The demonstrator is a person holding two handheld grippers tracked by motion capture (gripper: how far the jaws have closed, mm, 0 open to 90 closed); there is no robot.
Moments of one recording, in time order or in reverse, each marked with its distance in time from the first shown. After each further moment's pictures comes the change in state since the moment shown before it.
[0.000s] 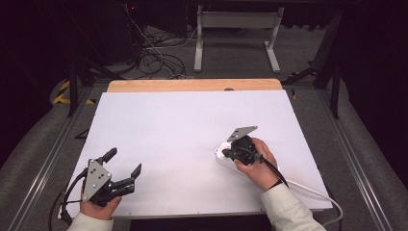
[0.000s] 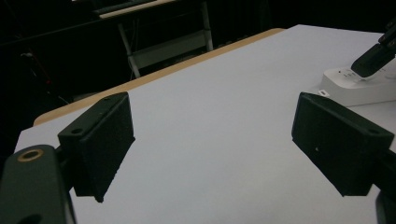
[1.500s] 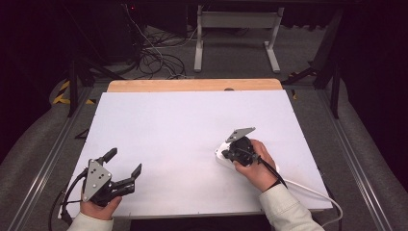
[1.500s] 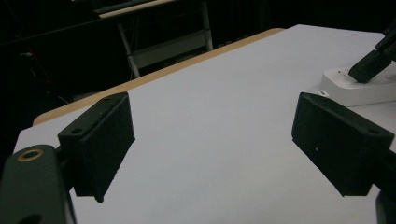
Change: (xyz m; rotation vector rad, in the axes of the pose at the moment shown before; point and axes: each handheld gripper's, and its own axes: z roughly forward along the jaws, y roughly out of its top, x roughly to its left) left arm 0.000 0.000 0.000 0.002 -0.002 0.006; right arm 0.002 -0.003 0.007 0.018 -0.020 0.014
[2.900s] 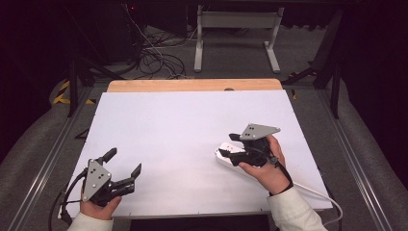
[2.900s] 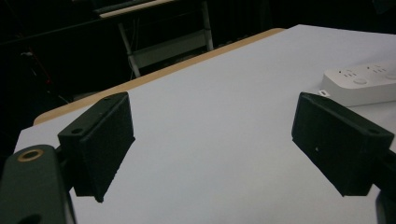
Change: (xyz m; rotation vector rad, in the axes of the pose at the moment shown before) left arm 0.000 0.000 0.000 0.000 0.004 -0.010; right arm 0.009 0.007 -0.063 -0.337 0.036 -0.043
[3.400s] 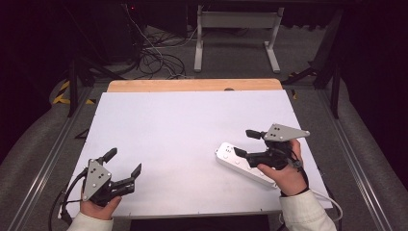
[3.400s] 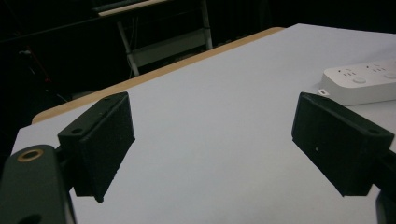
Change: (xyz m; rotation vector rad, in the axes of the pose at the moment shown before) left arm 0.000 0.000 0.001 0.006 -0.008 -0.004; right arm -0.013 -0.012 -0.045 -0.132 -0.018 0.037
